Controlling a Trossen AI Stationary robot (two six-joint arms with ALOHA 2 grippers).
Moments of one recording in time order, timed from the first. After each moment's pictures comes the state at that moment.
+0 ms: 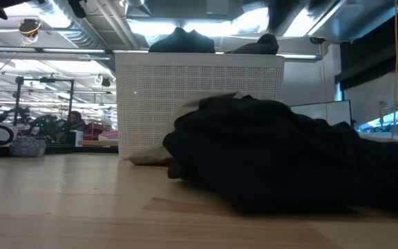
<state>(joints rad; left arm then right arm) -0.01 0.51 0.31 0.77 -0.29 -0.05 0.41 1.72 1.52 -0.97 0.08 -0.05</state>
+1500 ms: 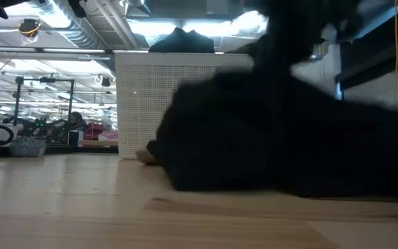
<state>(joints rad) -0.01 0.51 0.31 0.80 -0.30 -0.05 0.23 1.58 1.00 -0.30 0.05 -0.05</state>
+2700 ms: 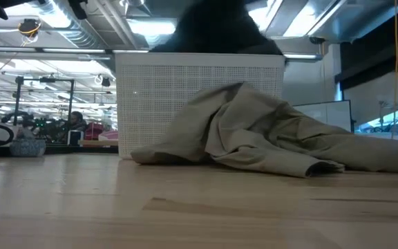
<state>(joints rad) -0.01 0.51 0.31 0.77 -0.30 -0.07 -0.33 1.53 1.82 -0.58 0.20 -0.40</state>
